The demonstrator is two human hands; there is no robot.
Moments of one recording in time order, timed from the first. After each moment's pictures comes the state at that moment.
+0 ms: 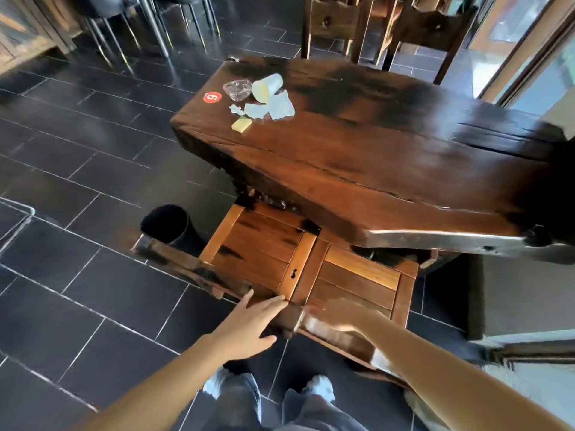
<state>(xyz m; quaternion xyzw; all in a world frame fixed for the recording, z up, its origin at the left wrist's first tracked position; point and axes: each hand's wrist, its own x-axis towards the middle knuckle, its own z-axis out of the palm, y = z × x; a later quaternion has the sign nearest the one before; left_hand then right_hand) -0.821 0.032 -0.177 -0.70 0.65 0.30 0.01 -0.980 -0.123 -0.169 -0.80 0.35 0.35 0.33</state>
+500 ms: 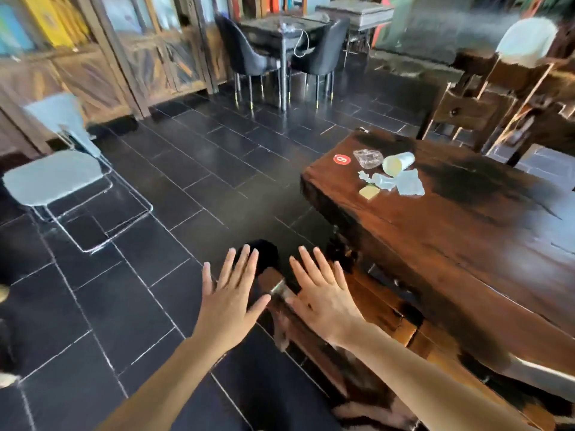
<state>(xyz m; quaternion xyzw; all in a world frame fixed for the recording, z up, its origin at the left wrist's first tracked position) -0.581 0.158 -0.106 -0.92 0.38 -0.01 -0.07 -0.692 -0.016 -0.096 -0.98 0.11 0.00 0.15</state>
